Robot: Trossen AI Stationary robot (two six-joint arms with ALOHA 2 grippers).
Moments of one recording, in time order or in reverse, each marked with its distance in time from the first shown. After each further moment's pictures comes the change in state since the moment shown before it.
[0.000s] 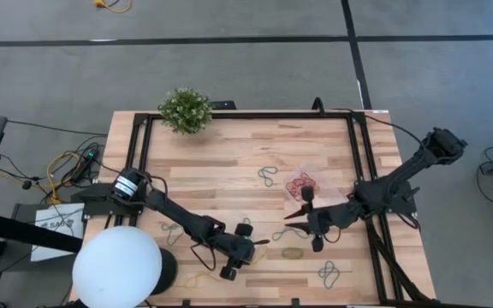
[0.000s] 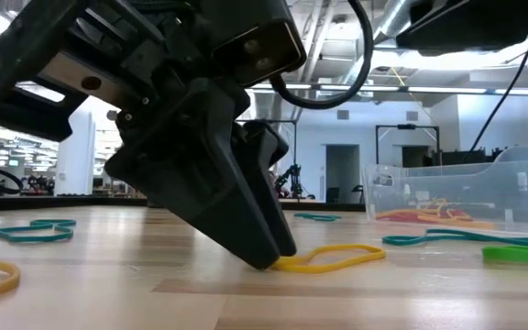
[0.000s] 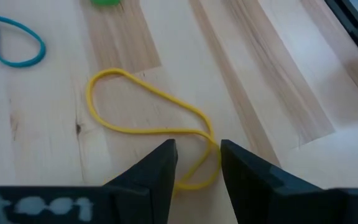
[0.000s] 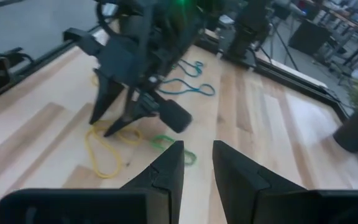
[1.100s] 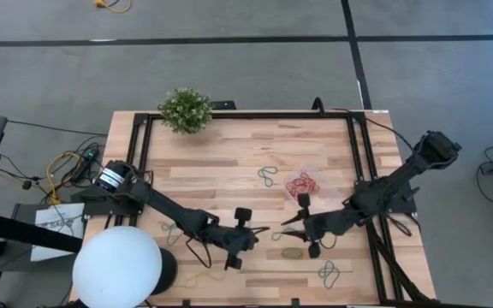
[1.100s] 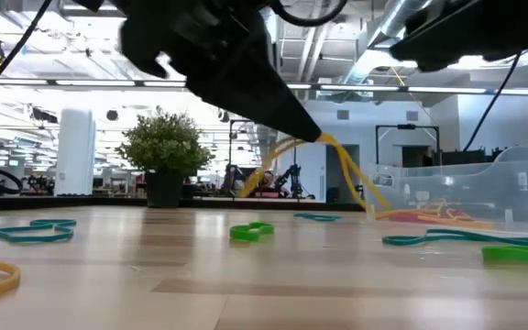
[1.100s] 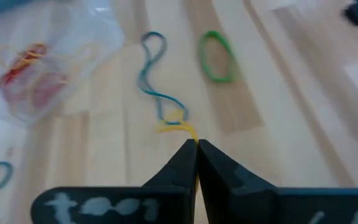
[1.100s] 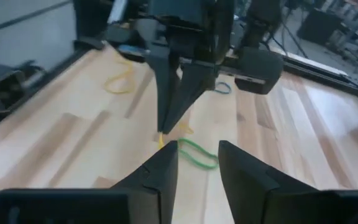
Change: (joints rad) left arm 0.013 -0.160 -0.006 -0.001 -0.334 0.129; right arm 0.006 0.128 0.002 0.122 -0.001 0.098
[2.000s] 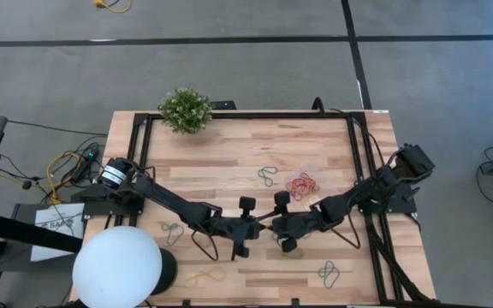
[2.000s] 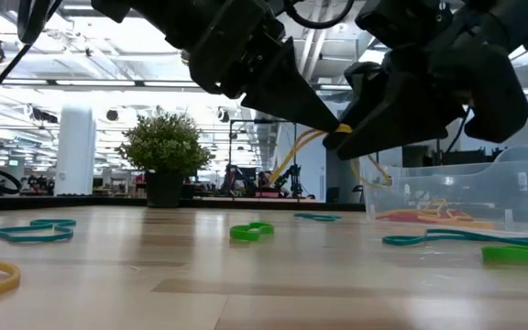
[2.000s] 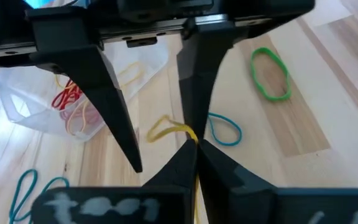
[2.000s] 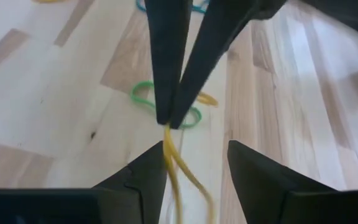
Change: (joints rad) left arm 0.054 0.000 0.002 0.072 -0.059 0.108; right arm -0.135 0.331 0.242 -0.223 -0.016 -0.011
